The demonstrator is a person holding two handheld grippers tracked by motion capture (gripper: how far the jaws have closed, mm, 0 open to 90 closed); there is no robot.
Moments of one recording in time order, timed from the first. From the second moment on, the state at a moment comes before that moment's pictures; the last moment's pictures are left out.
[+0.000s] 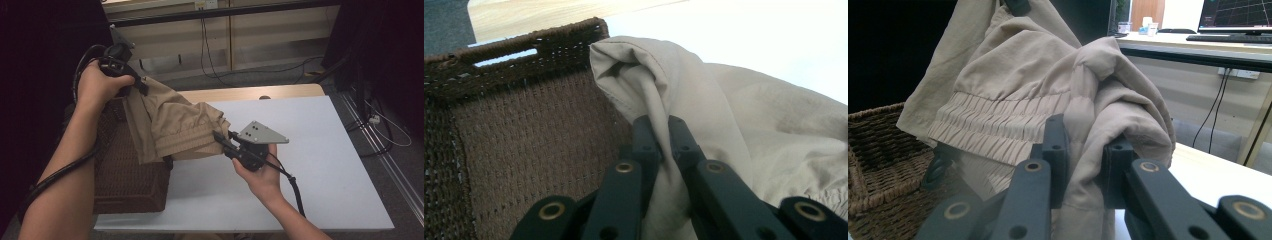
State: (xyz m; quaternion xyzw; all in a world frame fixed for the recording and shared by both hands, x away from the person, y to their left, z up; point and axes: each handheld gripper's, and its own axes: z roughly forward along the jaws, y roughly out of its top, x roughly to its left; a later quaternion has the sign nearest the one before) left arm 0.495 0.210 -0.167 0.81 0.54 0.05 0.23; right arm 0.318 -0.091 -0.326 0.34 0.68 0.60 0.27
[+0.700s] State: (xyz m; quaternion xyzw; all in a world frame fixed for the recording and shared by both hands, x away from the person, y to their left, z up) left arm 0.499 0.239 -0.158 0.80 0.56 0.05 0.20; right arm 0.322 -0.062 -0.320 0.32 0.69 0.60 0.26
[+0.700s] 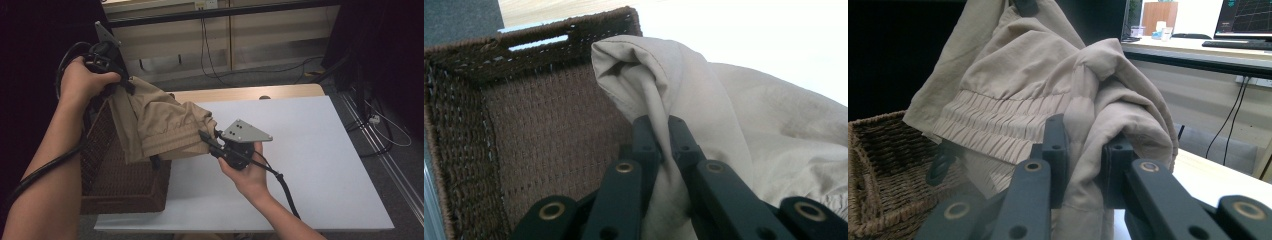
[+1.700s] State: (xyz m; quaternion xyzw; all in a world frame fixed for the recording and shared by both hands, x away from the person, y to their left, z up) left arm 0.507 0.274 -0.170 0.79 0.59 0.04 0.17; right arm 0.330 -0.029 -0.323 0.30 0.70 0.60 0.24
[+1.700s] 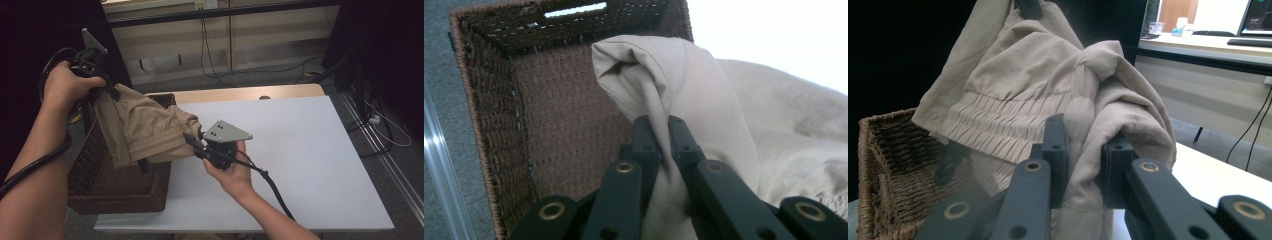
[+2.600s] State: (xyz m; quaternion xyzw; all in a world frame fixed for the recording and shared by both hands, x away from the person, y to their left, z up) left arm 0.507 0.294 -0.173 0.78 0.60 0.04 0.15; right arm 0.332 -0.009 -0.328 0.29 0.70 0.60 0.23
